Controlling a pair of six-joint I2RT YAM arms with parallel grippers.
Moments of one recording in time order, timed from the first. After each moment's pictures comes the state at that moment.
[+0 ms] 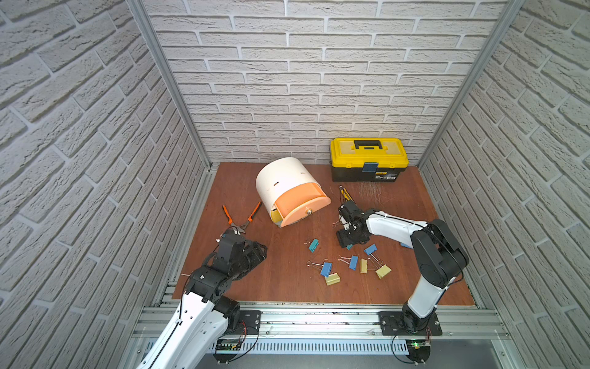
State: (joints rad) left arm -0.40 0.57 0.57 -0.82 0.09 -0.98; right arm 0.47 1.77 1.06 -0.67 0.05 0.24
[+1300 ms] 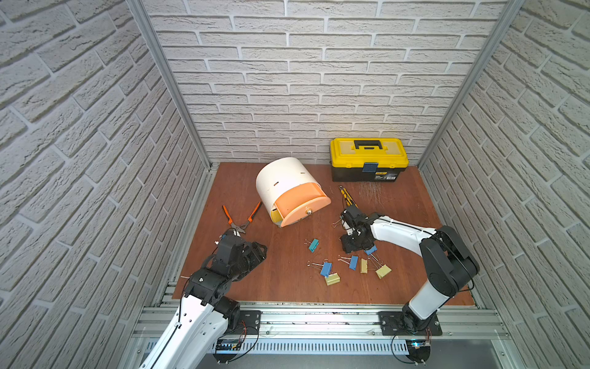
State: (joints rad) left arm -0.40 0.54 0.55 -0.81 0.09 -0.99; right arm 0.49 1.67 0.99 -0.73 0.03 0.31
